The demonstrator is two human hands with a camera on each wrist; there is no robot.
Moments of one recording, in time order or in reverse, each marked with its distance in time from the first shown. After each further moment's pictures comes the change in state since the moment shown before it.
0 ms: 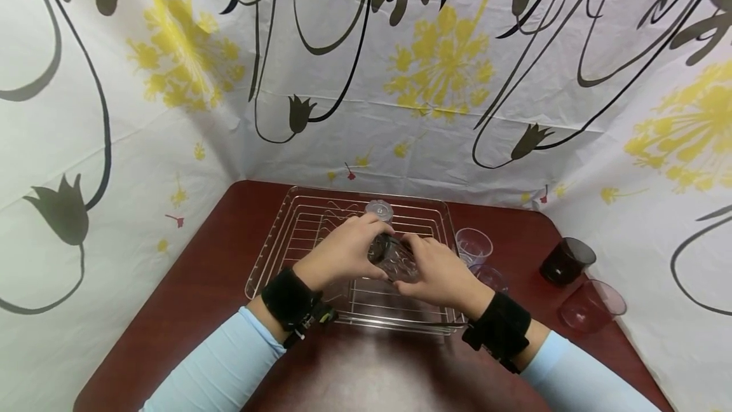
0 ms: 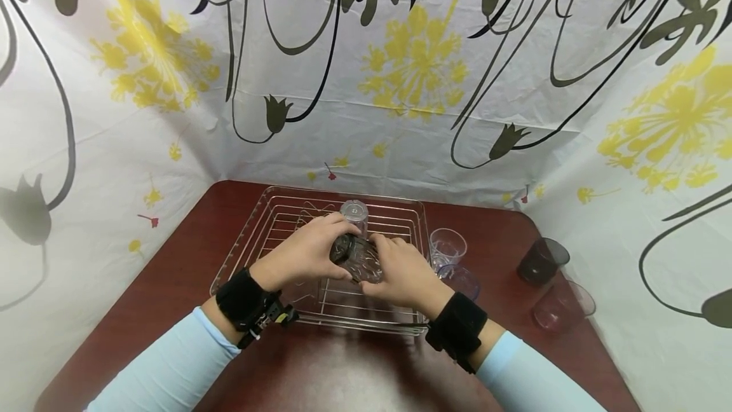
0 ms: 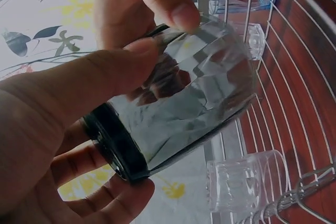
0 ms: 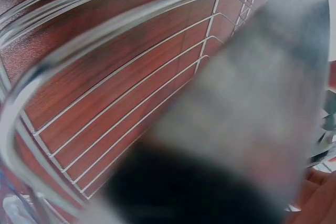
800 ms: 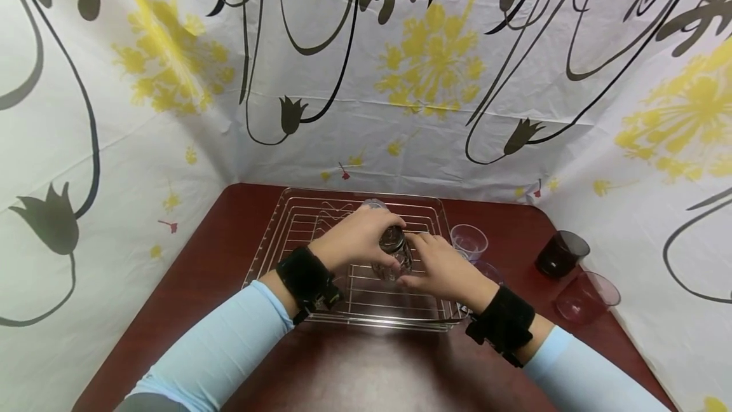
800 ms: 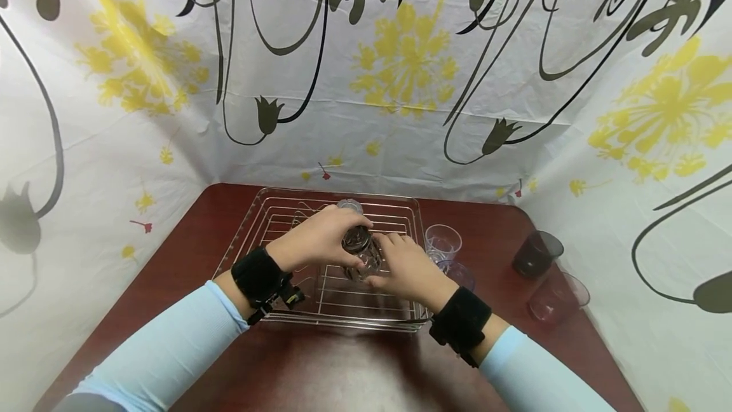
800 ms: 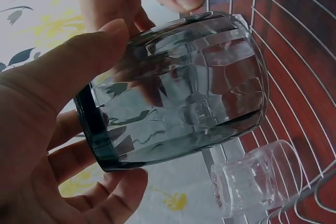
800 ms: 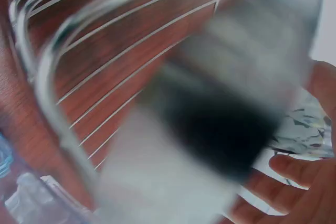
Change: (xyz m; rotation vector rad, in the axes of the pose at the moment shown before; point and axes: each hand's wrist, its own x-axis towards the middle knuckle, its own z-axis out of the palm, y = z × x) left_hand 0.037 0.014 -0.006 0.105 -0.107 0.069; right_hand -0.005 0.018 -0.004 0.031 -0.067 0.032
